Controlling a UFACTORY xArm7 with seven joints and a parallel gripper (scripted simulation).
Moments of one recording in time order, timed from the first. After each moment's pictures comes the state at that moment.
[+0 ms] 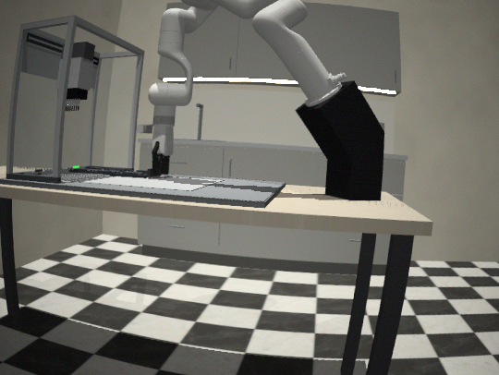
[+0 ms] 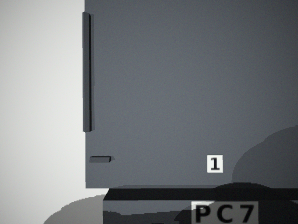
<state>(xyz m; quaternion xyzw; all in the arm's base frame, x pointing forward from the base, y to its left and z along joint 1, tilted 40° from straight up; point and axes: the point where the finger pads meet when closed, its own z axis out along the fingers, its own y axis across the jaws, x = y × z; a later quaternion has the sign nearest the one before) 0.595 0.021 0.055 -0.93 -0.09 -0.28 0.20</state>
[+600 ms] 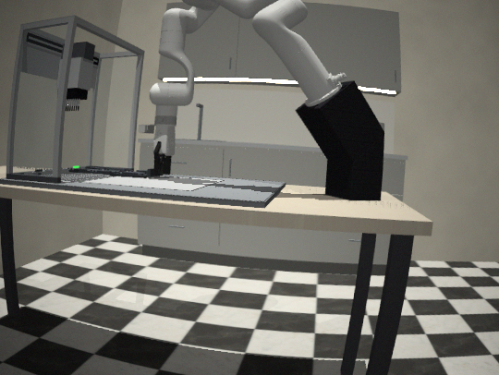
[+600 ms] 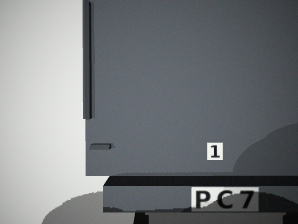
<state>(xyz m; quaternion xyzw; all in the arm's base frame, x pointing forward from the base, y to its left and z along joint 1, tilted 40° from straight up) 0.589 0.020 0.051 -0.93 -0.09 -0.28 0.20</state>
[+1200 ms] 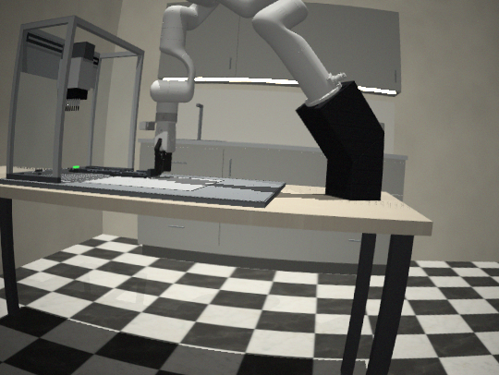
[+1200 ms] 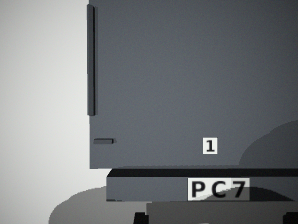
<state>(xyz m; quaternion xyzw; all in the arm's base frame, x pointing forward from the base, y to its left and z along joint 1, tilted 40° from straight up) 0.583 0.016 0.058 -0.93 -0.09 -0.28 0.20</state>
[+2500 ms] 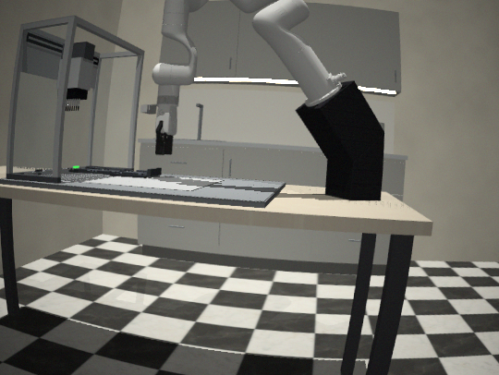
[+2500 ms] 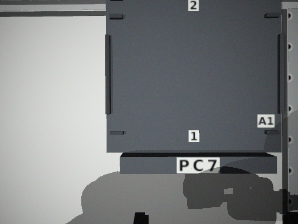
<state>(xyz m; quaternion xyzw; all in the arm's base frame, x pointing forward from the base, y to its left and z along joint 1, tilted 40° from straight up) 0.554 -0.009 0.102 -0.93 -0.09 -0.28 0.20</state>
